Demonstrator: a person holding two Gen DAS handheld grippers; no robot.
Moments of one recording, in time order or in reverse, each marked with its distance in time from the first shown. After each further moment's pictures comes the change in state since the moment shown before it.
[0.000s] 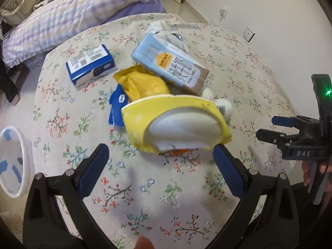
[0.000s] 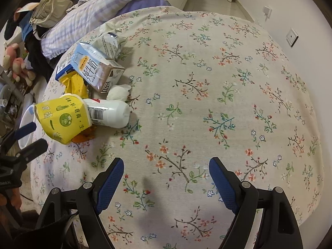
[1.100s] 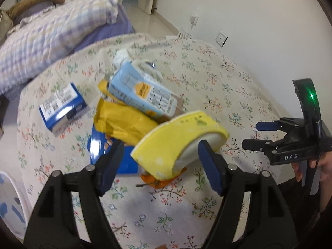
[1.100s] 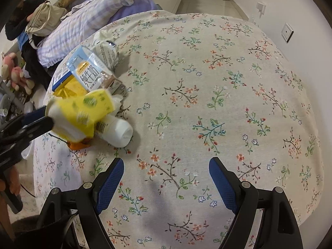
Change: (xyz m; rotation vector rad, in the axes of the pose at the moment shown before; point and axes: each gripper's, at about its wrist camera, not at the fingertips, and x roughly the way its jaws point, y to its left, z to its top) left arm 0.001 -0.014 0.040 0.163 -0.090 -0.144; right arm -0.004 -0.017 0.013 0.058 -0.010 0.013
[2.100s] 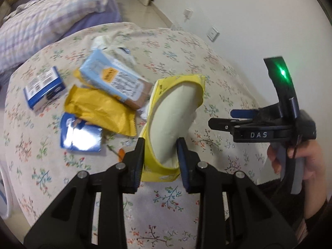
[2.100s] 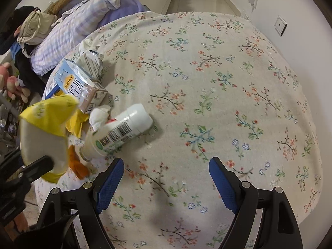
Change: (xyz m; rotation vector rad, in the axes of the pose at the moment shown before) left arm -0.006 -0.029 -0.016 -0.127 0.063 -0.068; right arm 0.002 -0.007 0.014 0.052 0.020 -0.010
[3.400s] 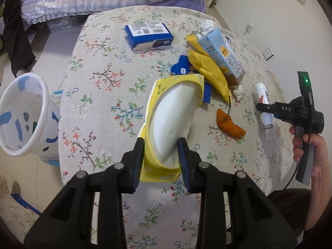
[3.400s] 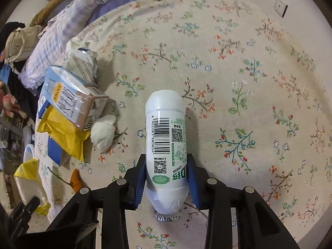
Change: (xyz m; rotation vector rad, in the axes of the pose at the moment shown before) left arm -0.049 0.117 -0.080 -0.303 0.021 0.199; right arm 0.030 0.021 0.000 0.108 0.019 0.024
